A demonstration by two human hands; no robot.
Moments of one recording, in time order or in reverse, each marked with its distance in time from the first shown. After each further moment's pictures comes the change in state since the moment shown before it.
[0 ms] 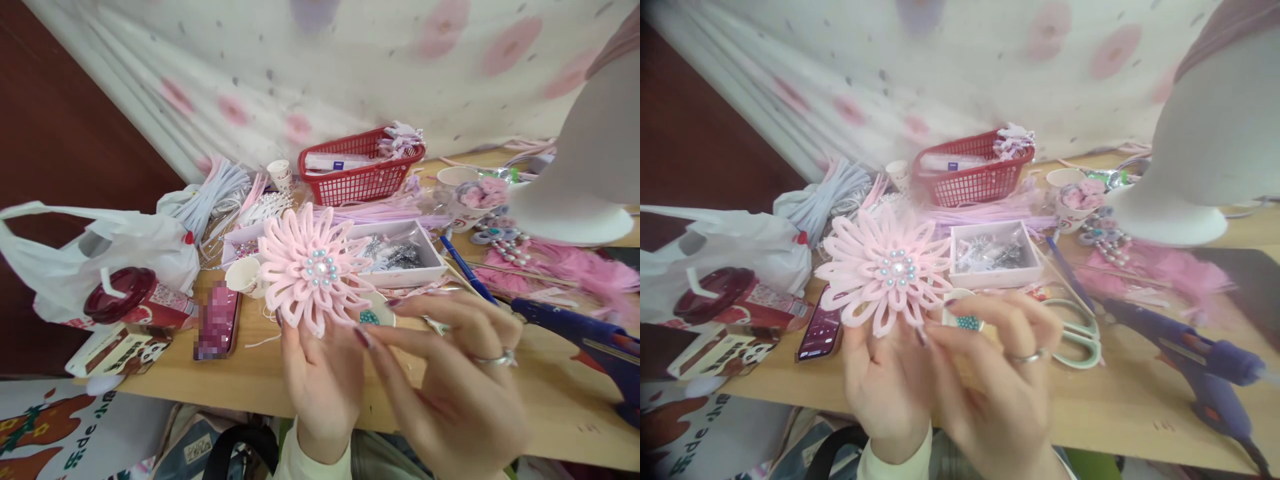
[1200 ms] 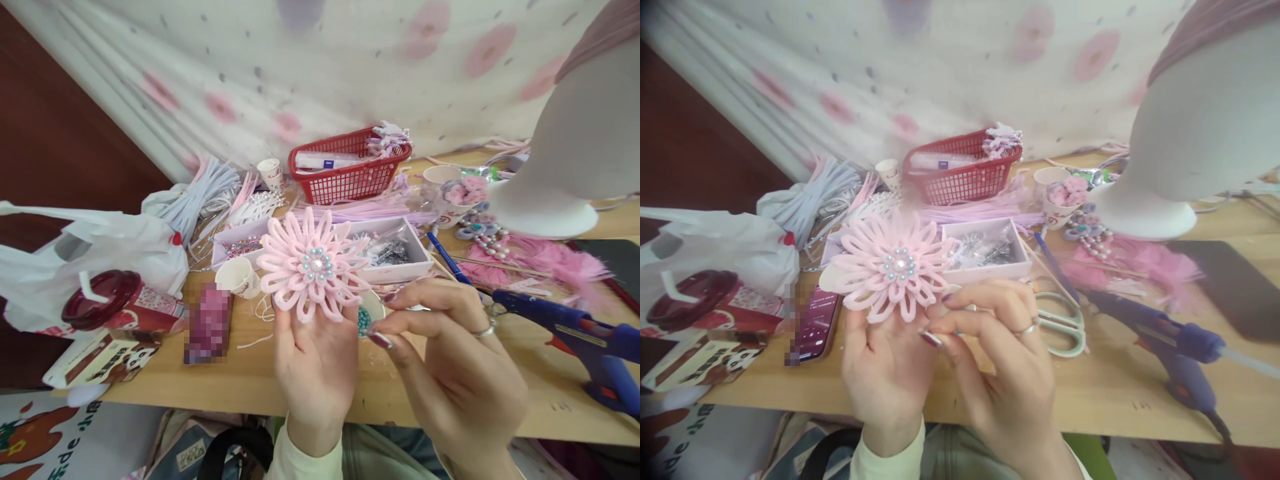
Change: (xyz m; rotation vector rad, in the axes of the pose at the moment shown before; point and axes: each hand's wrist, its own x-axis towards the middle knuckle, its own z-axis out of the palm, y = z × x) left_hand 0.006 0.002 0.008 -0.109 0.018 -0.037; right_hand 0.005 0.013 -0.010 0.166 -0.071 0.004
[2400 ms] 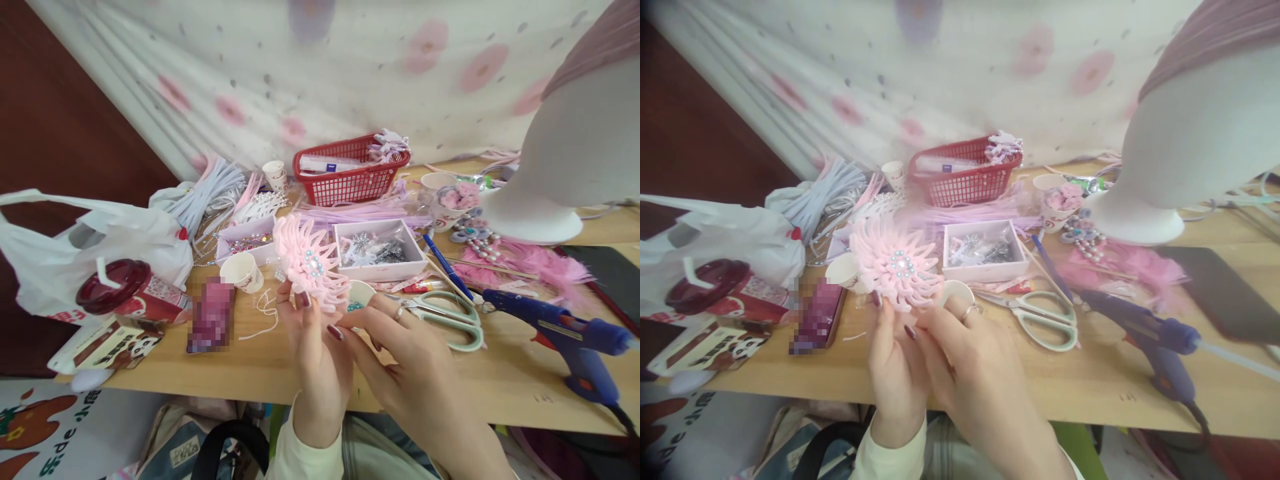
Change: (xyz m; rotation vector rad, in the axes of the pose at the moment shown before) left_hand -0.014 -0.010 -0.014 0.180 0.054 0.100; right_hand 0.000 -0.018 0.006 -0.039 -0.329 0.103
